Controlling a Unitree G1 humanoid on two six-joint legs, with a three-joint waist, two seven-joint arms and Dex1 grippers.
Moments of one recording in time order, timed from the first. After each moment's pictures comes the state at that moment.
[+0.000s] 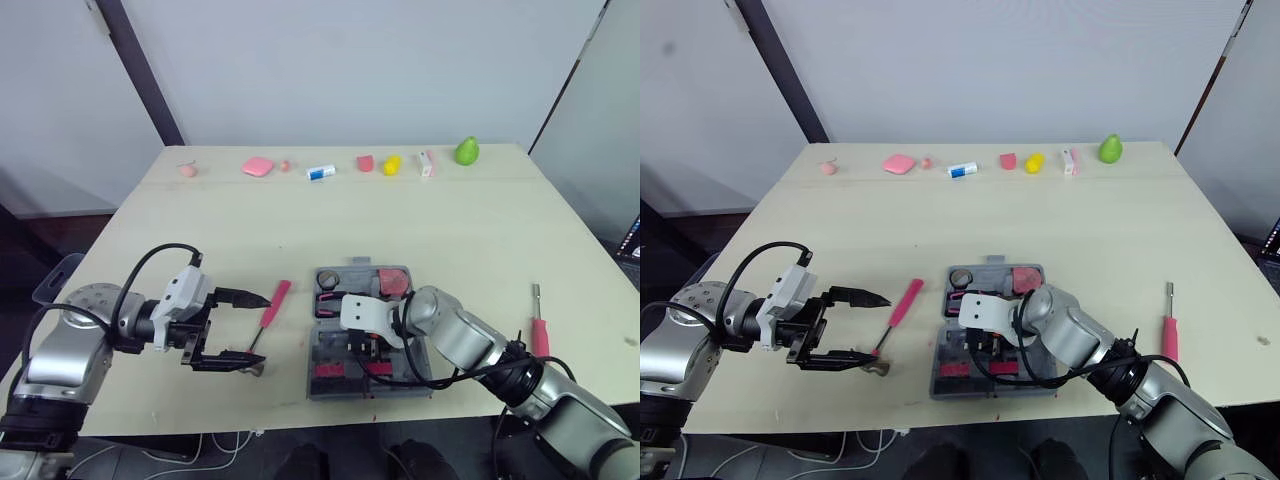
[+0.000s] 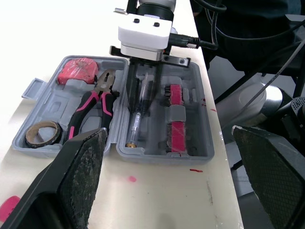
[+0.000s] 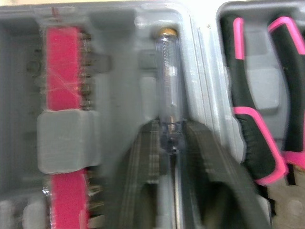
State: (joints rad) left arm -0.18 0.95 0.11 0.00 -0.53 0.13 -1.55; right arm -0.69 -0.39 0.75 -0.04 -0.11 0.72 0.93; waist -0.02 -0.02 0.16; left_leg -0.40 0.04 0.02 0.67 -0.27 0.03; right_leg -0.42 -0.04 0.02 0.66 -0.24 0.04
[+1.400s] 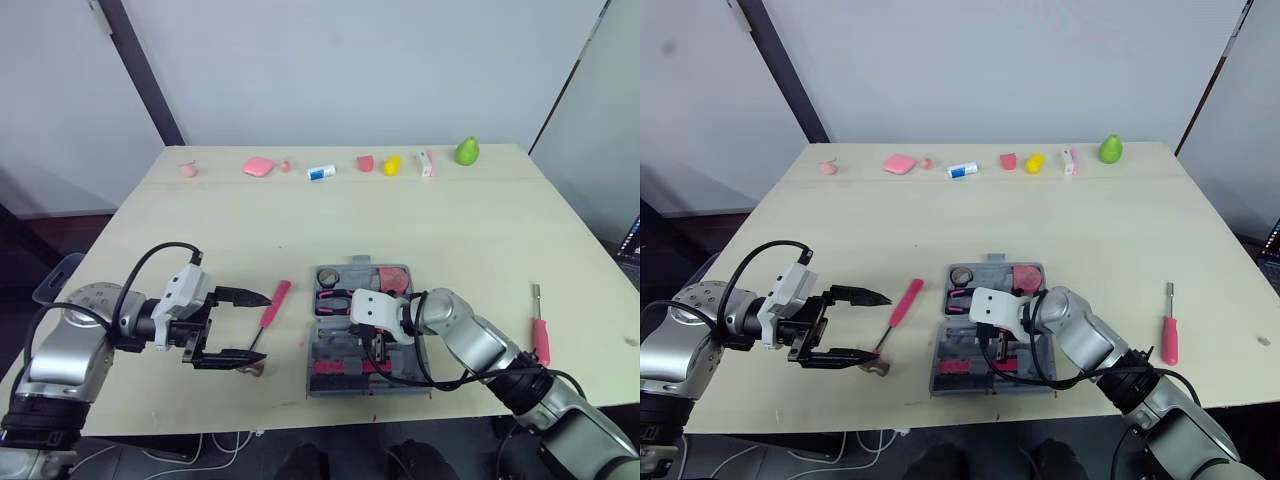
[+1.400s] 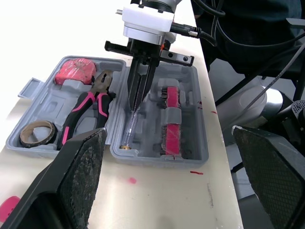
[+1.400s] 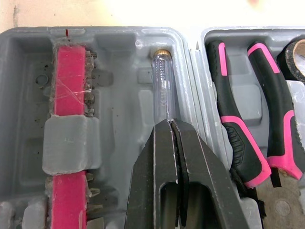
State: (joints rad) left arm -0.19 0.94 0.11 0.01 -0.53 0.14 -1.55; right arm -0.60 -0.39 0.63 0.00 -0.11 0.50 0.91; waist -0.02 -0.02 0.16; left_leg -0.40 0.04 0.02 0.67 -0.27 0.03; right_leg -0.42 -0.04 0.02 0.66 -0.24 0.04
